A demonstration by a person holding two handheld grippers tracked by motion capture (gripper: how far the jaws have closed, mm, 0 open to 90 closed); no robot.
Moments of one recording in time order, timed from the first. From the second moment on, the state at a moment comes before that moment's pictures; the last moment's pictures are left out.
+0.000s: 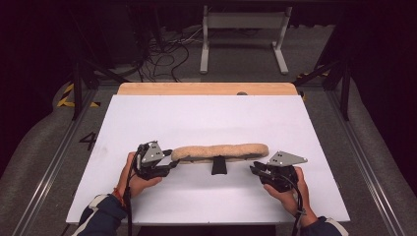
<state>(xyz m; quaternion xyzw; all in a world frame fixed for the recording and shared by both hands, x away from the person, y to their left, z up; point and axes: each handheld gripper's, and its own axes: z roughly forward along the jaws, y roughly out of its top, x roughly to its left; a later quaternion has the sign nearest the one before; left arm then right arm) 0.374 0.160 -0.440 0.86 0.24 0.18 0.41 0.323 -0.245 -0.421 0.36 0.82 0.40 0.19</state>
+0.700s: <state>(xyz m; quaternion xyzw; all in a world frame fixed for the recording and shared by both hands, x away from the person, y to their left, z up) 0.363 0.160 -0.422 0.85 0.21 0.19 0.44 0.322 -0.260 -0.412 0.39 0.80 0.40 0.23</state>
